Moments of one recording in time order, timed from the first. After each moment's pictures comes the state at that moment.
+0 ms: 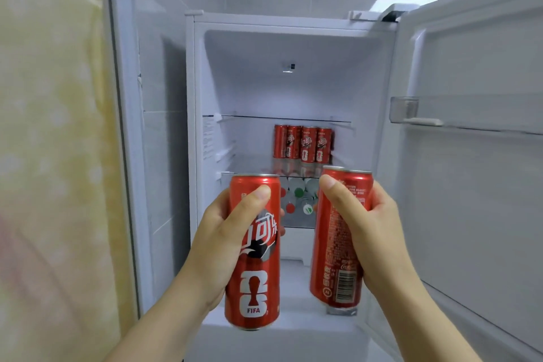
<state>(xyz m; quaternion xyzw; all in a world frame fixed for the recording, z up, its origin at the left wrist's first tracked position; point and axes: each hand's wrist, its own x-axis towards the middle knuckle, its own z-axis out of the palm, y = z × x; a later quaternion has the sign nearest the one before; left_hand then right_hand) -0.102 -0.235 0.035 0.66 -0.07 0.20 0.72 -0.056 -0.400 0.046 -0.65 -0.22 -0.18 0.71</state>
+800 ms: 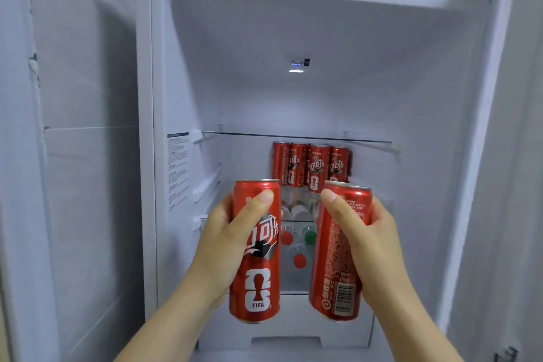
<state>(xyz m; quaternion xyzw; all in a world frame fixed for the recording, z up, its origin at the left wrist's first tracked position) 0.141 -0.154 0.043 0.66 -0.08 0.20 0.72 0.161 -0.320 0.048 -0.65 -0.17 -0.20 0.72</state>
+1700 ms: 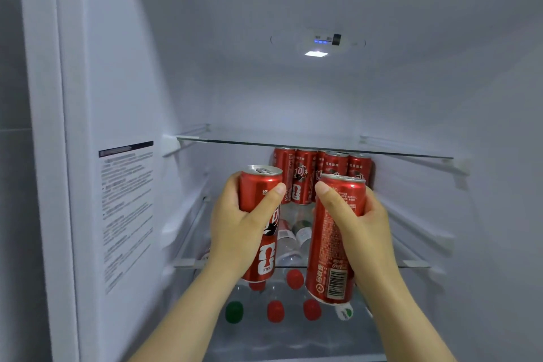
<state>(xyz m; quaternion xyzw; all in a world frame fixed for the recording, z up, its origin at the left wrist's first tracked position) 0.322 -0.124 0.047 0.68 -0.09 0.35 0.63 0.323 -0.275 0.053 -0.67 -0.15 -0.25 0.68</state>
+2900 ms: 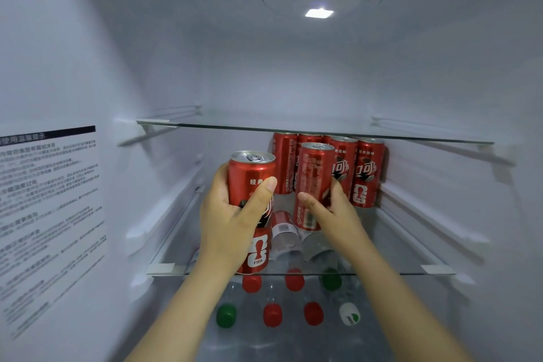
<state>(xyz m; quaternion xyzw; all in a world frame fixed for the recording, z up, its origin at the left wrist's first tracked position) 0.365 -0.128 0.034 0.68 -0.09 0.39 0.61 0.454 -0.288 0.013 -0.83 -0.16 -0.16 0.51</state>
